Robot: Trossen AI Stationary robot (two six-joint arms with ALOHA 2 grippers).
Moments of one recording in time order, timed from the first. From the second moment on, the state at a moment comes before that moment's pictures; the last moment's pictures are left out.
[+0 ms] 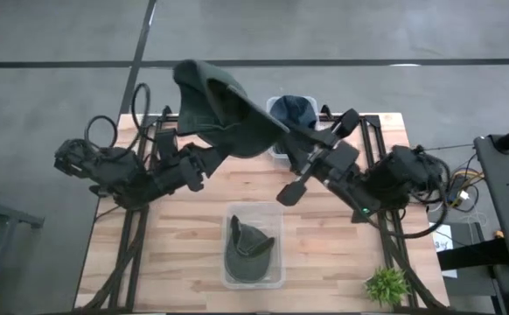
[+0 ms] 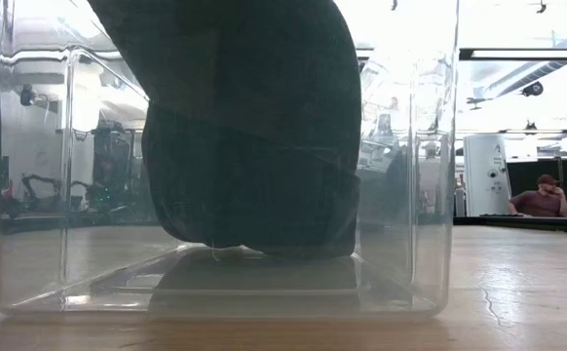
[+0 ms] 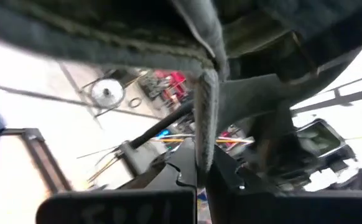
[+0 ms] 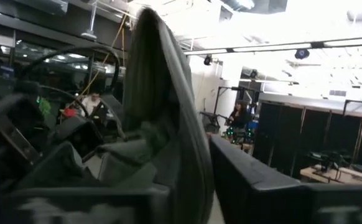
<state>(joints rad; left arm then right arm) -0.46 1.38 1.76 -0.08 -0.91 -0.76 0.48 1.80 2.25 0.17 1.03 -0.69</state>
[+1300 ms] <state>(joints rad) -0.50 1.58 1.76 -1.06 -0.19 -1.71 0.59 1.69 2.24 -0.41 1.50 -0.45</state>
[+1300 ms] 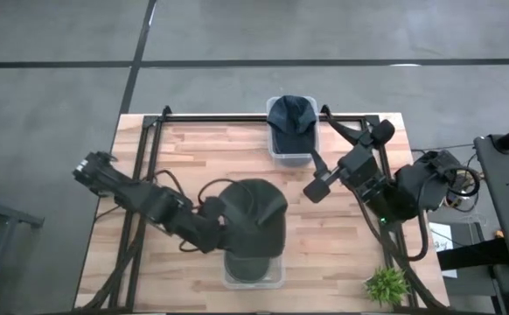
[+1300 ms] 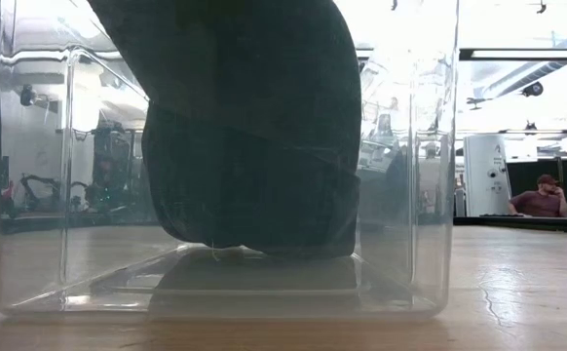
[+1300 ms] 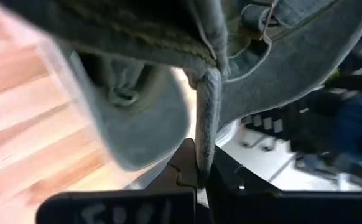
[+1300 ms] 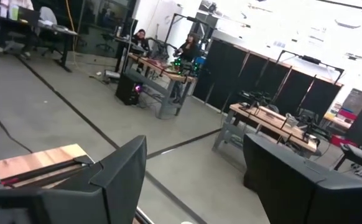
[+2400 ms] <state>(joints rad) -0.47 1.84 1.74 -1.06 0.11 -1.65 0.59 1.69 2.22 -0.45 1.49 -0.42</state>
